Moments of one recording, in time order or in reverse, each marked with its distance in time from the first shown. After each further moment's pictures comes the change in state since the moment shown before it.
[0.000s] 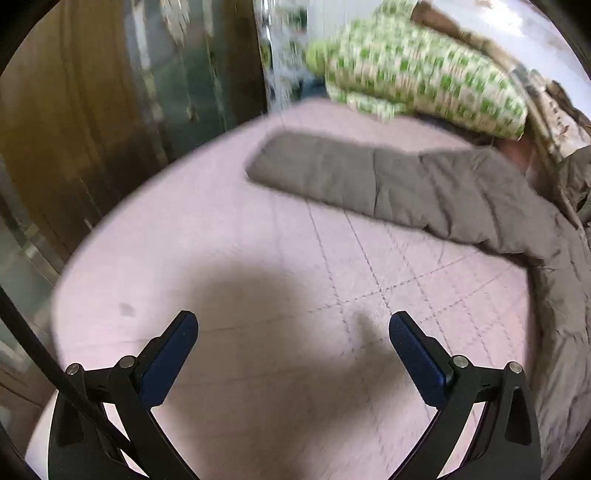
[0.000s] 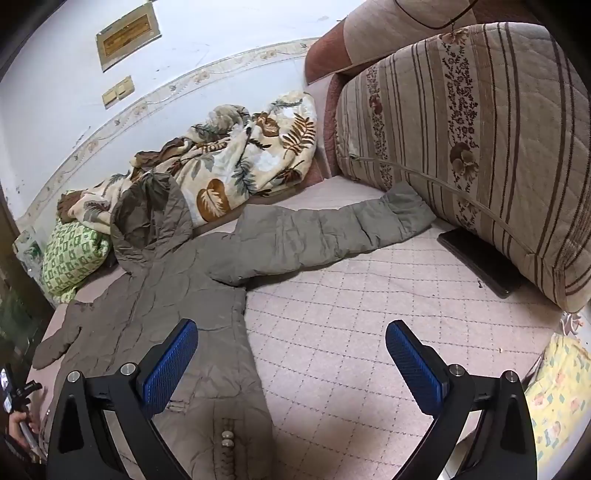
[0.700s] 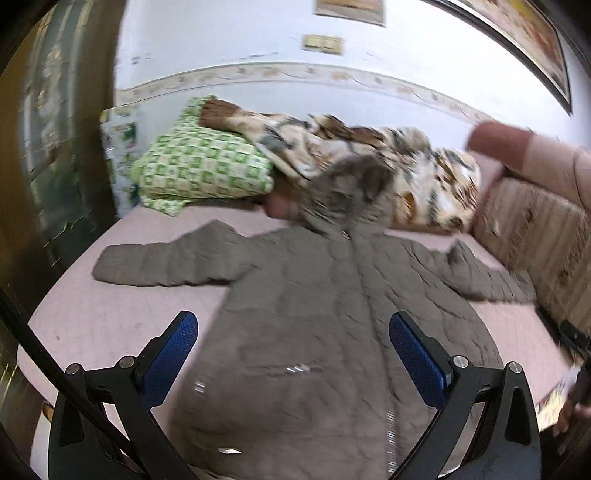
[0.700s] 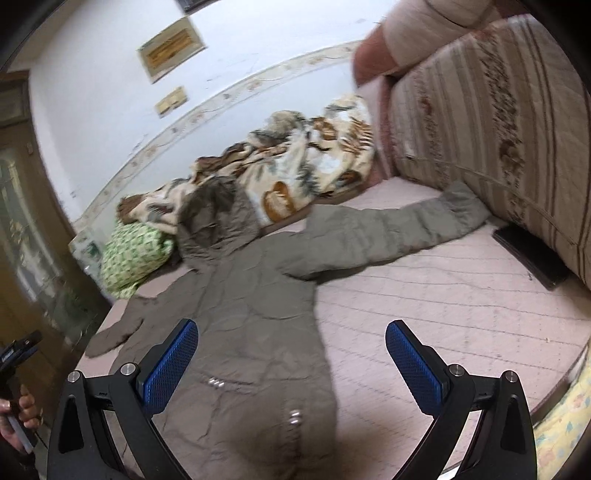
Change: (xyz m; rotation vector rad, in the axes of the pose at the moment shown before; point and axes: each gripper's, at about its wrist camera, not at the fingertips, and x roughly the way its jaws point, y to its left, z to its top) left arm -0.274 -0.201 -0.074 0.286 -0.233 -0.508; right arm -0.032 0.039 -0.018 -0.019 -0.019 0.247
